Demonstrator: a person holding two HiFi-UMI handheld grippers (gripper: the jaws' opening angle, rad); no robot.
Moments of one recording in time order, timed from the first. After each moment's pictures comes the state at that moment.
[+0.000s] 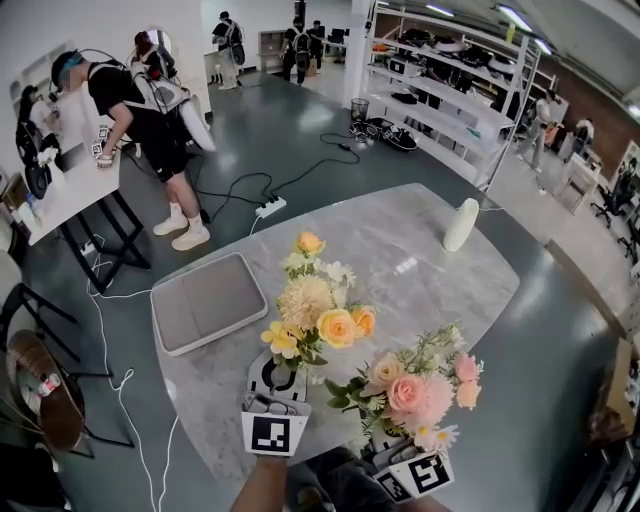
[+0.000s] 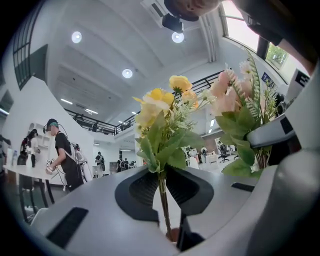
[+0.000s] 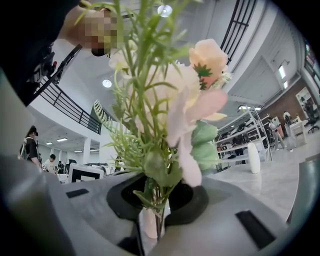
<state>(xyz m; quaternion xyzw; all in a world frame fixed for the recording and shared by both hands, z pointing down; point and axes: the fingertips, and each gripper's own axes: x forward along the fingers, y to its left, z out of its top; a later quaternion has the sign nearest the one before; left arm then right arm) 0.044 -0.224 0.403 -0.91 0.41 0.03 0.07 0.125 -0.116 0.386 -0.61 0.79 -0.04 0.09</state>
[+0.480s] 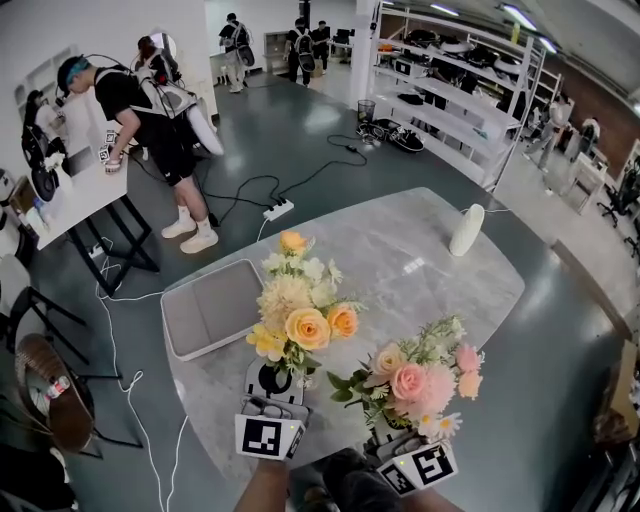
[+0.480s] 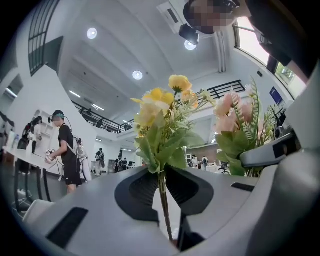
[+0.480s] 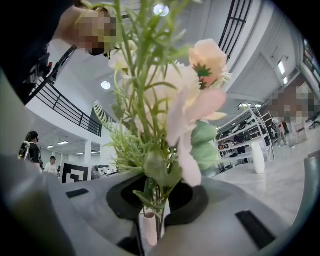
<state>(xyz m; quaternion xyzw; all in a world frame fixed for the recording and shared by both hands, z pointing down) 0.029 -0.226 0.375 -0.91 0.41 0.07 0.03 0.126 -0.133 0.370 -0.60 0.79 -0.05 0.10</state>
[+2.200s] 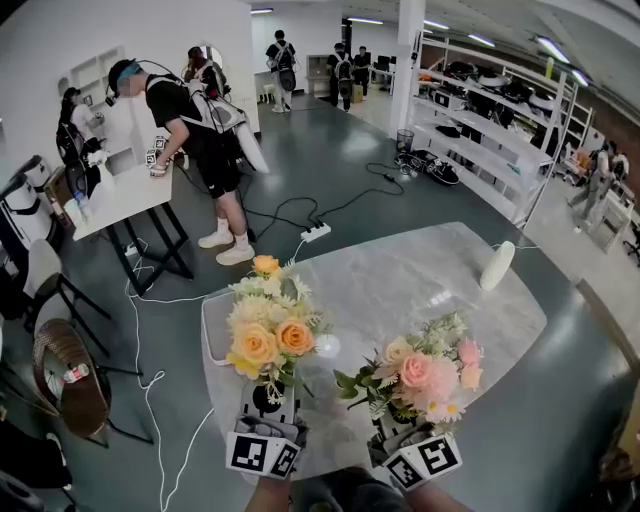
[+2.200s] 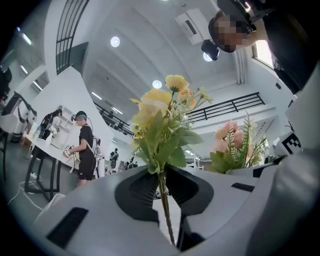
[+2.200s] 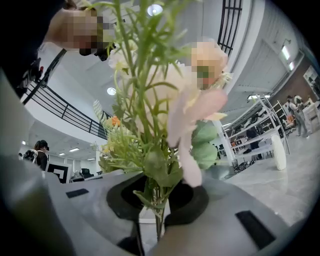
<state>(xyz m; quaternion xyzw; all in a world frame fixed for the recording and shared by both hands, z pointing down) -0.056 -0.217 0.346 -0.87 0.47 0.15 -0.02 0.088 -0.171 0.345 -0.55 0.83 -0.06 0.12</state>
